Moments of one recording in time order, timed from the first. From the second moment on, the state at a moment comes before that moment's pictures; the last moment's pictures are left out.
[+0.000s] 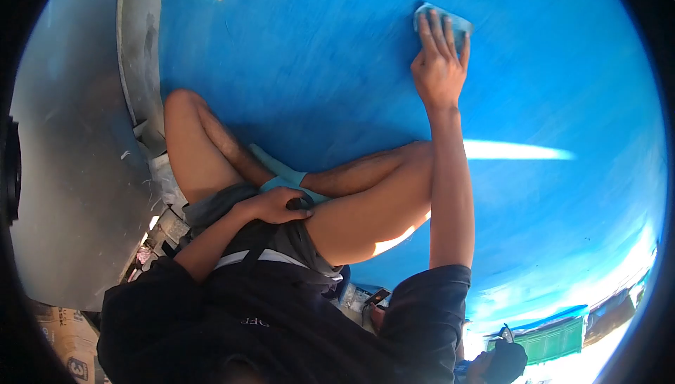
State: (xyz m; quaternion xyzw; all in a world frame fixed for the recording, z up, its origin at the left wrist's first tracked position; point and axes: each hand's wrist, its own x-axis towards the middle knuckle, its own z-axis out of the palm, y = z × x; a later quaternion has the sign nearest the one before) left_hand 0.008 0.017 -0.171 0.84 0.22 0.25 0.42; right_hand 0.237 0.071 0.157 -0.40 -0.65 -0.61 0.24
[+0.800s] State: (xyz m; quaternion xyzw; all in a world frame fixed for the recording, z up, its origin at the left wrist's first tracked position) left_hand 0.008 0.017 -0.179 0.84 0.22 0.29 0.41; right_hand 0.231 0.077 0.151 -0.39 -0.65 -0.62 0.22
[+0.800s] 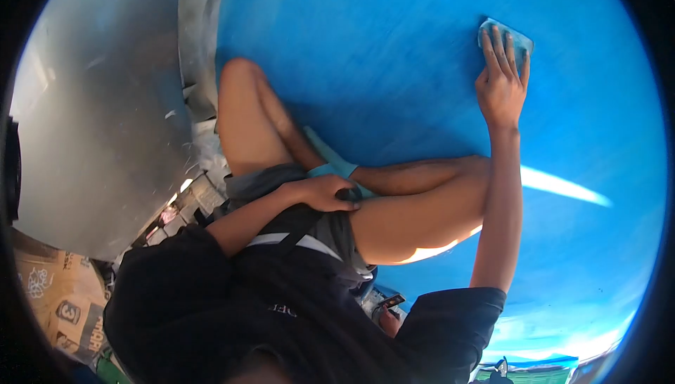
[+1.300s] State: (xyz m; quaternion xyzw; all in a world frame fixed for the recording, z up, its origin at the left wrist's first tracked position) left_hand 0.005 0.016 -0.174 0.83 0.20 0.29 0.43; right_hand 0.228 0.078 0.156 -0.37 -0.66 -0.61 0.22
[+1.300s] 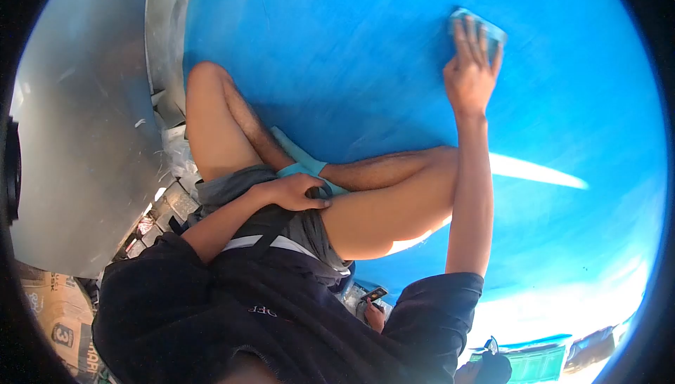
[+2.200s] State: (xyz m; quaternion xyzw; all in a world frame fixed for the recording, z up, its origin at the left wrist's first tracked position) left_hand 0.004 0.016 -0.168 0.84 0.22 0.24 0.44; right_hand 0.222 0.067 0.149 -0.39 -0.68 -0.59 0.19
